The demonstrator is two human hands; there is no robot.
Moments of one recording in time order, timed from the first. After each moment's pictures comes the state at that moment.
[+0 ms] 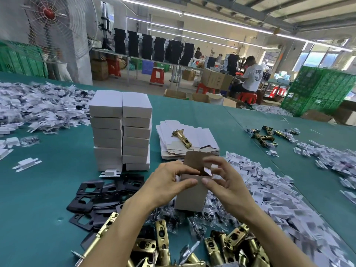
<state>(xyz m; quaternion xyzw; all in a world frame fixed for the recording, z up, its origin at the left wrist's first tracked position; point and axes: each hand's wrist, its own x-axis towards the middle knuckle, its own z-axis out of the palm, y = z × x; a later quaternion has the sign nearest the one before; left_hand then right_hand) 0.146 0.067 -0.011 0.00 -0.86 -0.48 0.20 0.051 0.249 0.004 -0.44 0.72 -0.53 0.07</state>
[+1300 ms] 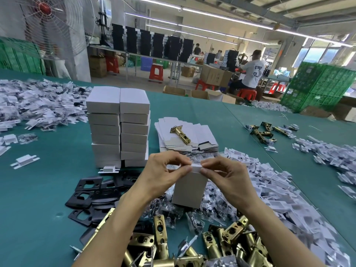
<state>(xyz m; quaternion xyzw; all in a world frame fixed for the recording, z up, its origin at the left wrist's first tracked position) 0.153 0.066 -0.004 -0.01 -0.80 -0.52 0.30 0.045 0.251 0.011 -0.44 0.73 -0.52 0.00</state>
